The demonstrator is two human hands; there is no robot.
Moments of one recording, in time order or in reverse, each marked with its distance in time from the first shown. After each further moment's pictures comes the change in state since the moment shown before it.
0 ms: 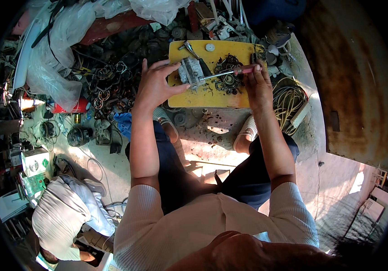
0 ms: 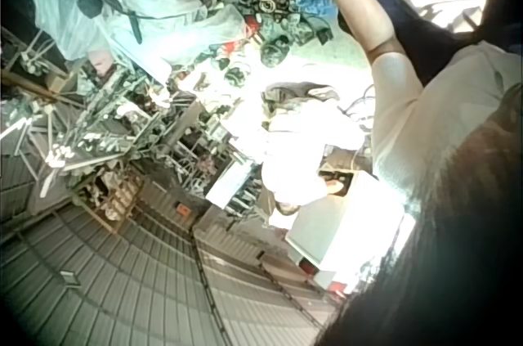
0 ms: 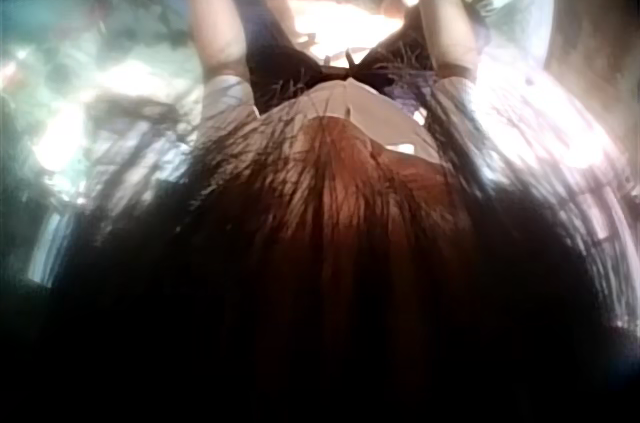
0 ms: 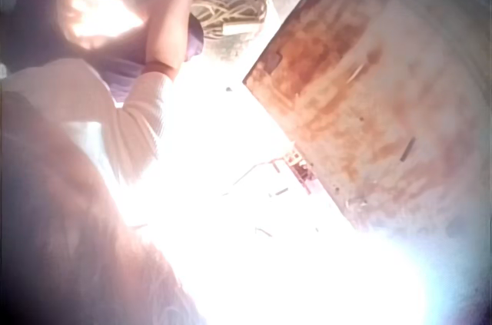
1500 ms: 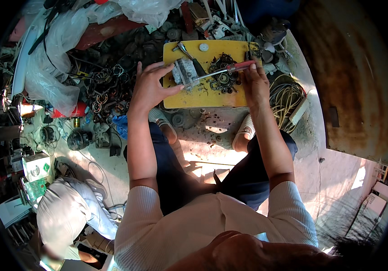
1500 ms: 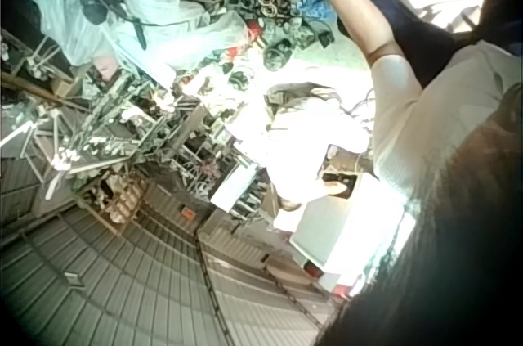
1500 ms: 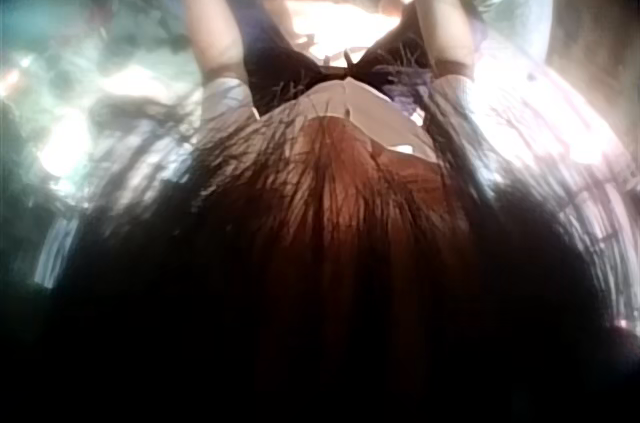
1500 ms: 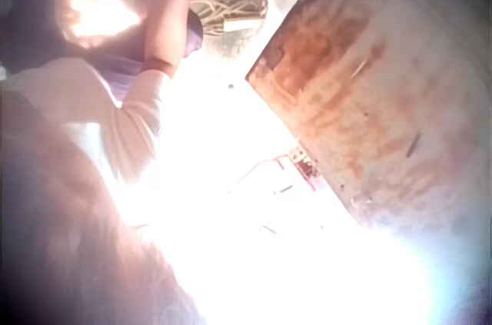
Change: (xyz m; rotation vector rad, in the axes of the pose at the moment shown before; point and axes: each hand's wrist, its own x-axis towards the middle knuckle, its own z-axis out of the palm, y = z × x) left_hand -0.001 0.001 0.000 -0.020 -0.014 -0.011; right_hand 0.002 -0.002 0.001 0.041 -0.031 -0.073
